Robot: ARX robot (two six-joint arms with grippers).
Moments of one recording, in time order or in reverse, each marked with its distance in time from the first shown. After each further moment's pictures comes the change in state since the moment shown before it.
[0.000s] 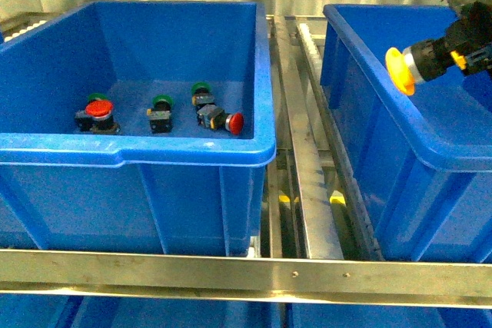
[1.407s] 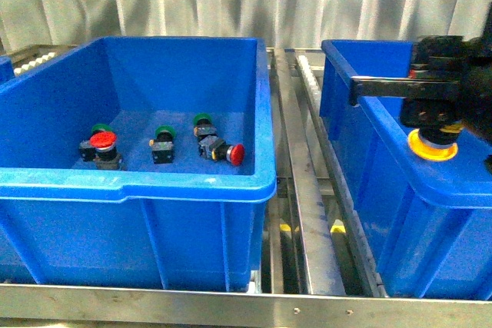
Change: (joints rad) left arm 0.249 -0.734 -0.583 -0.272 -0.431 0.513; right arm -0.003 0.032 0.141 -0.301 0.209 -0.667
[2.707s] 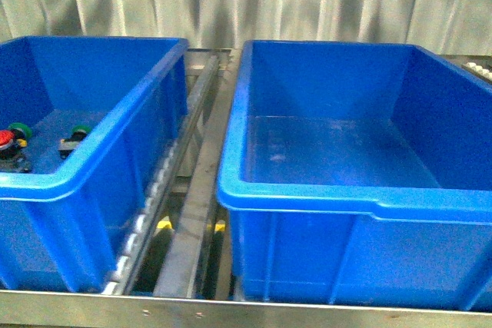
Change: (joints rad) left arm 0.000 0.000 0.000 0.001 -0.001 0.002; right arm -0.344 -0.135 -0.072 0.000 -0.383 0.296
